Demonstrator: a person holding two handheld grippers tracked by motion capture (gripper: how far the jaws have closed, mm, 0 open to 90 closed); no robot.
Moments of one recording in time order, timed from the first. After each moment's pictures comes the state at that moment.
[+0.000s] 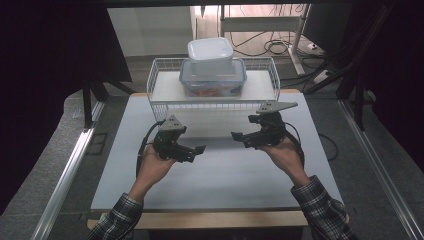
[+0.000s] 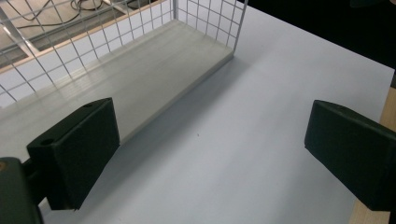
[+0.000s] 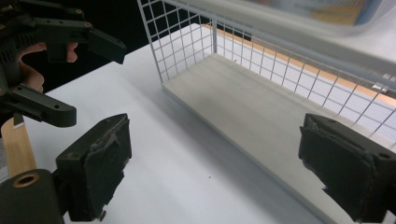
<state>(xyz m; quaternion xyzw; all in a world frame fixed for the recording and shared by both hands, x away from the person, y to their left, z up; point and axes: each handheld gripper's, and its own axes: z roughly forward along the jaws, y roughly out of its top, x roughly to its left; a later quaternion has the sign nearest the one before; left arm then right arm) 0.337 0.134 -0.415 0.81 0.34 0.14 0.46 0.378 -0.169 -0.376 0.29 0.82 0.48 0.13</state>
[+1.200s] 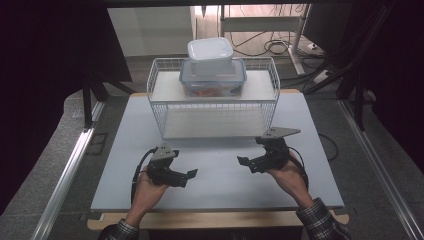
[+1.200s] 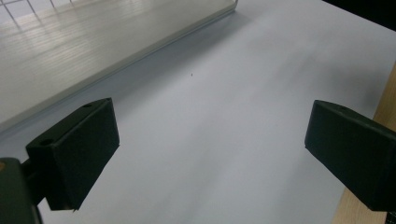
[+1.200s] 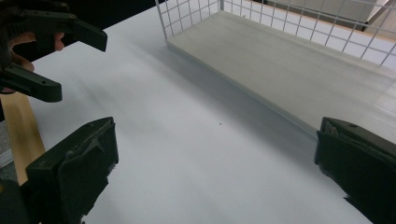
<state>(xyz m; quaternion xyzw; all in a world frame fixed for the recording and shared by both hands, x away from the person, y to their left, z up) 0.294 0.153 -0.482 0.80 0.36 0.13 0.46 0.348 -0.192 -0.431 0.30 0.83 0.46 0.11</state>
